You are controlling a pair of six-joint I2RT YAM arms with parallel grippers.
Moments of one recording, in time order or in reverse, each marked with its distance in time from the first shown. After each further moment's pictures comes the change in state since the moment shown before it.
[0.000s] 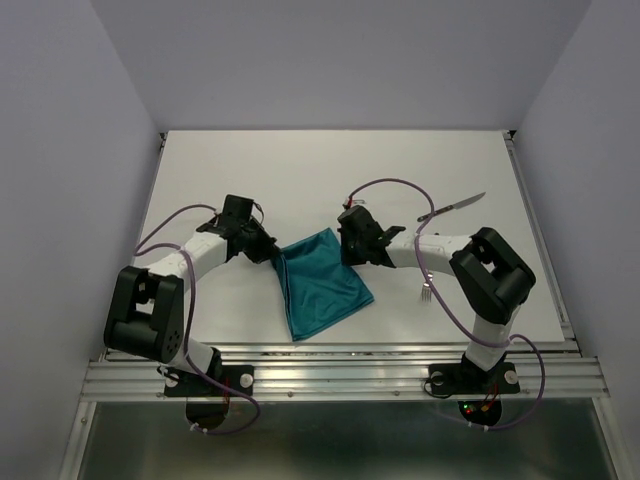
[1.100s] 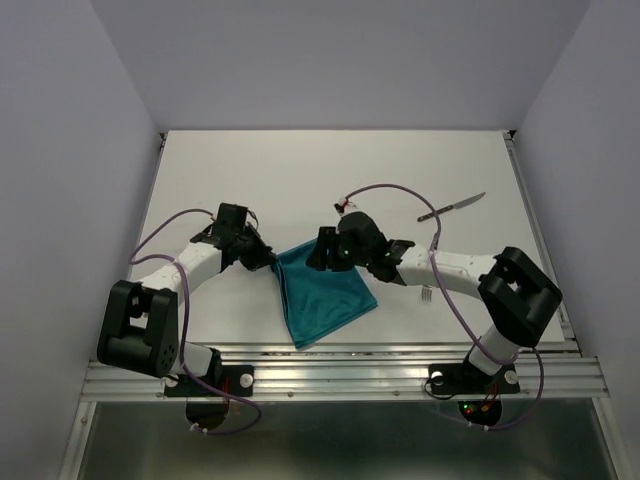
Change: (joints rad) left arm 0.020 -0.076 -0.080 0.014 0.017 0.071; right arm 0.129 -0.175 -0.106 0.234 -0.207 0.201
